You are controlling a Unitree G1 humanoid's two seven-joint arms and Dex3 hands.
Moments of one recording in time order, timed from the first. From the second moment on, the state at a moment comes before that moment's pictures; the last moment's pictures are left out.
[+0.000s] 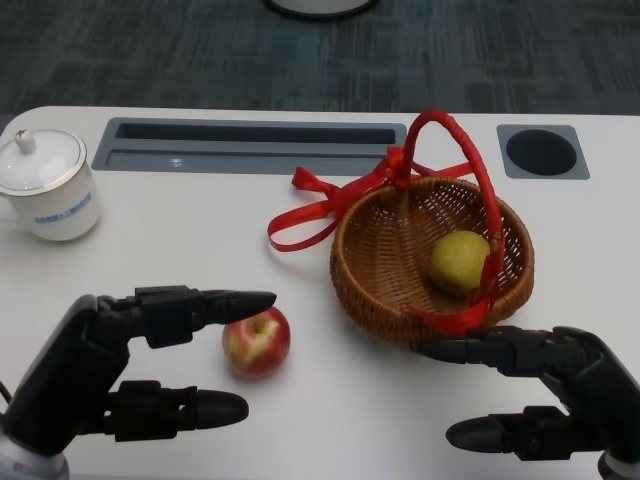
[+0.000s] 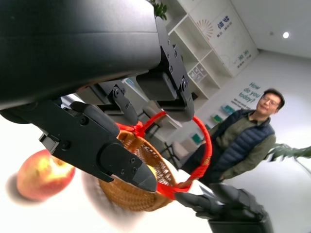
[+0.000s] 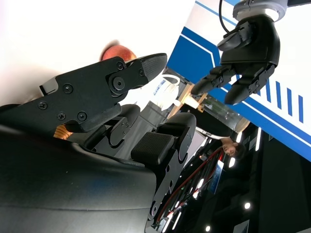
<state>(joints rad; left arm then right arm) 0.03 0.21 0.12 0.06 0.11 -0.89 -0.34 -0.08 -0.17 0.13 0.45 0.17 -1.07 0.51</state>
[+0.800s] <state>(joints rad) -0.28 0.29 -0.14 0.48 0.67 -0.71 0.02 -0.08 -0.17 0.13 0.45 0.16 -1.08 0.51</state>
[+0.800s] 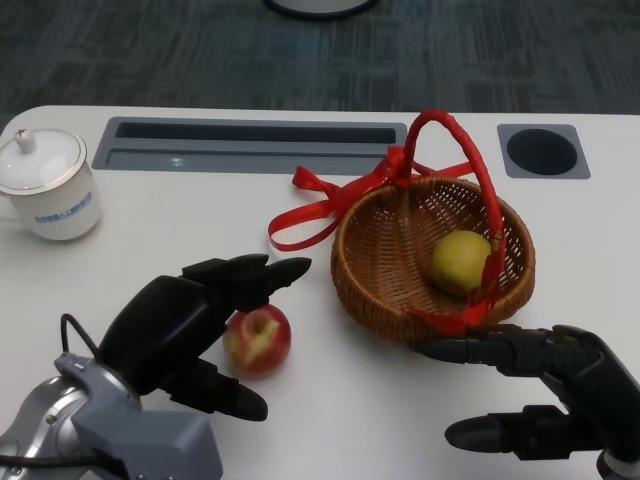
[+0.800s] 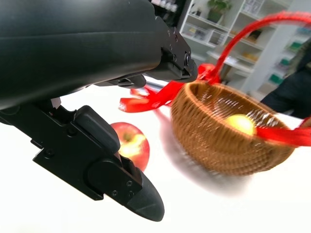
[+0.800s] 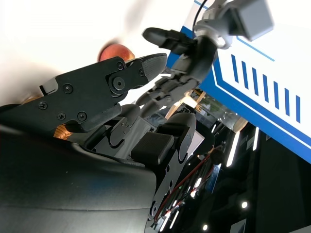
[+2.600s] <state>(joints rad) -0.64 0.17 -0.38 1.18 0.49 -0.72 0.19 -0.03 -0.16 0.13 0.40 0.16 -1.06 0.49</state>
